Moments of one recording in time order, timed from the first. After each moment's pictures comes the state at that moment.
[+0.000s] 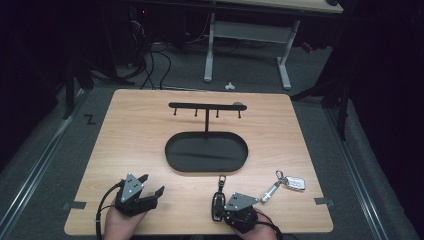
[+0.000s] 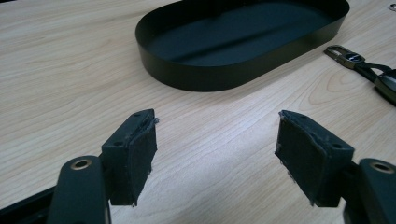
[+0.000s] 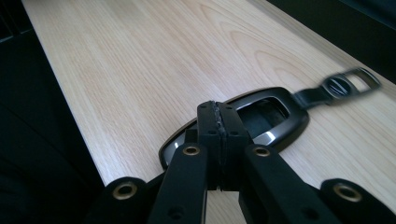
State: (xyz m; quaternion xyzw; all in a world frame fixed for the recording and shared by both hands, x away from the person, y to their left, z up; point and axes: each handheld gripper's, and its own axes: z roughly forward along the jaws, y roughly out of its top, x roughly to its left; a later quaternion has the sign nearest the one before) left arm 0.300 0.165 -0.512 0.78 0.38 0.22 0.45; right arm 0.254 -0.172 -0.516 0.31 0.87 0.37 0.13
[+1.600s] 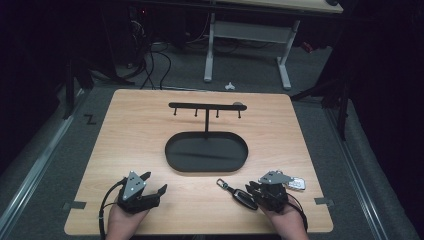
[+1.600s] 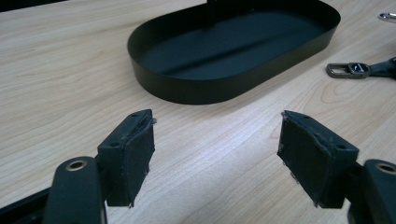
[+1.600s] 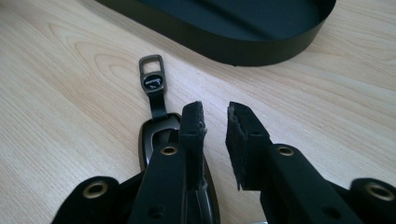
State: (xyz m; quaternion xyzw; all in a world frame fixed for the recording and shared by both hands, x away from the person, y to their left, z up) left arm 0.305 0.165 -0.510 0.77 0.37 0.22 0.47; right arm 0.291 -0.249 -0.487 0.45 0.81 0.33 0.18
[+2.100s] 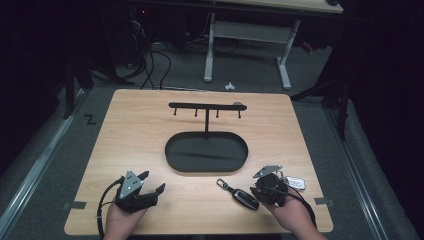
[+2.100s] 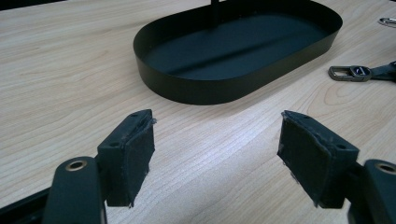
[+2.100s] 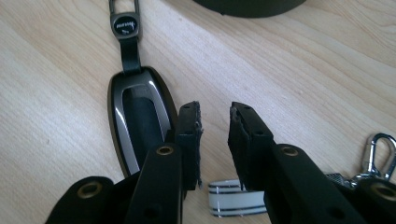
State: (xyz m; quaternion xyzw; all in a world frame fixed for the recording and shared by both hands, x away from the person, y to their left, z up) left arm 0.308 0.168 -0.512 0.77 0.37 0.21 0.47; right arm 0.309 -0.244 -0.473 0.43 0.87 0.19 0.15
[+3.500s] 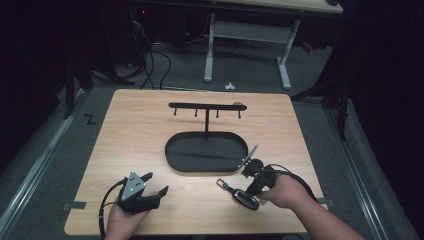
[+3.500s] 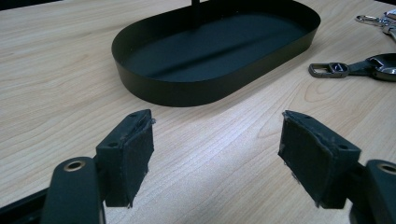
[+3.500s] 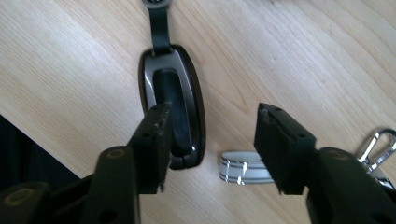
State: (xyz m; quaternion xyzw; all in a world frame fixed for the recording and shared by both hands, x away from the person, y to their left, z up) left arm 0.305 0.164 -0.512 0.78 0.35 0.20 0.48; right arm 0.351 -0.208 -0.444 0.40 0.92 0.03 0.03
